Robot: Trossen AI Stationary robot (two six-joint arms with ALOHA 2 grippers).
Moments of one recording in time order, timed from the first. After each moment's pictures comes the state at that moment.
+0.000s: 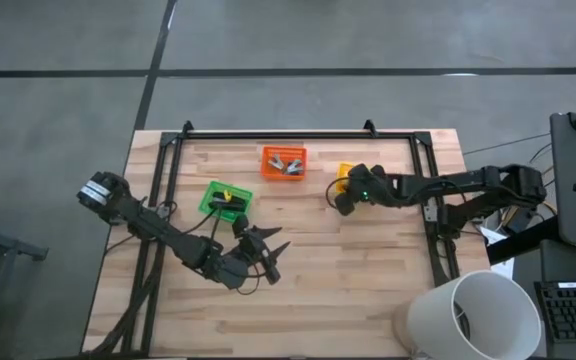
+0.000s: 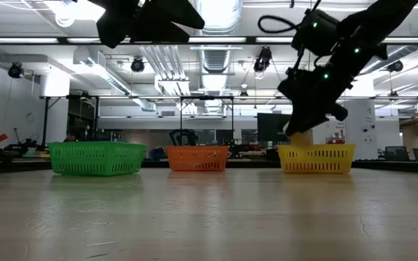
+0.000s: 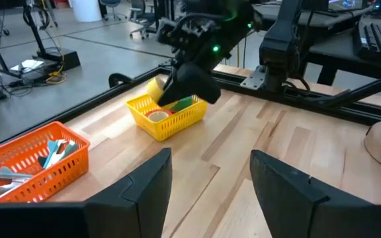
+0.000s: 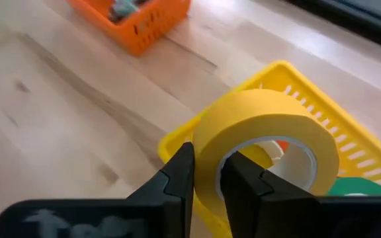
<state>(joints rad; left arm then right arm) -0.50 1.55 0.93 0.24 -1.01 -0.42 -0.18 1.31 0.63 -0.19 0.42 0.60</state>
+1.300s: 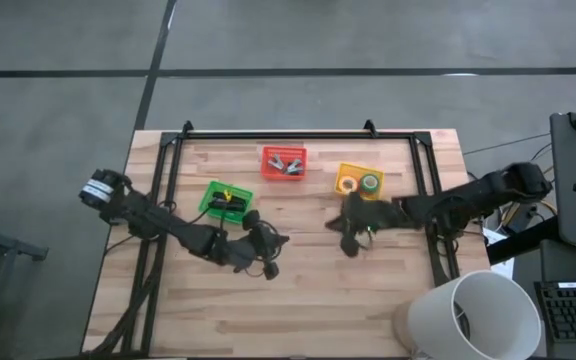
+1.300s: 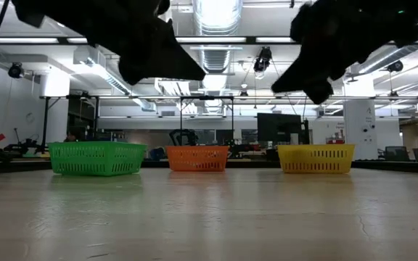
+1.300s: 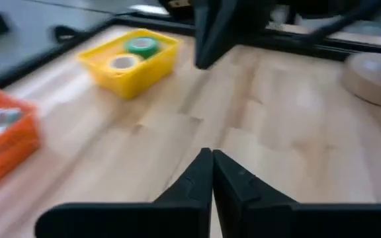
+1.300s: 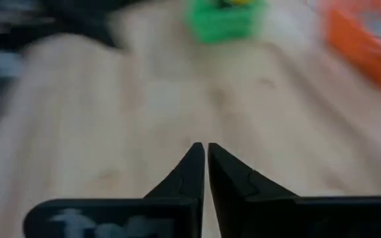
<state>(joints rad) -0.38 1.55 0.82 0.27 -0.68 -0.38 0.12 1.26 0.59 0.09 0.18 0.45</state>
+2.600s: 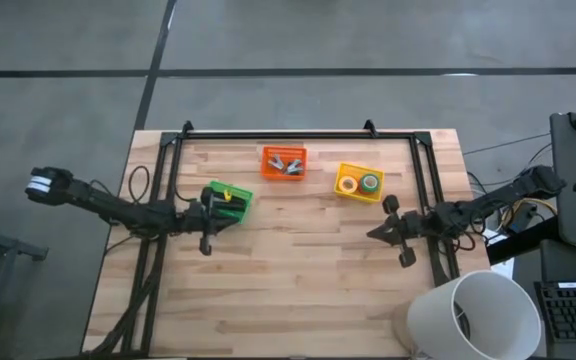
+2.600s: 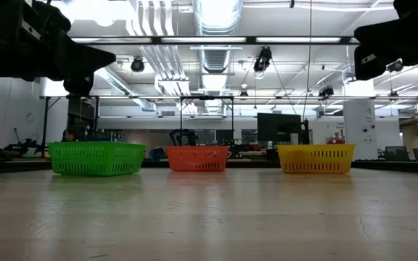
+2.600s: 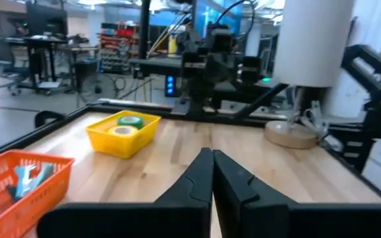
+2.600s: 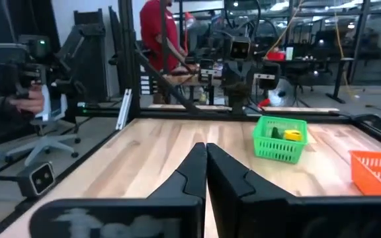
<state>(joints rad) -0.18 0.78 0.01 0.87 -0.23 -0.09 0.34 0.50 0.02 0.53 0.17 0.05</state>
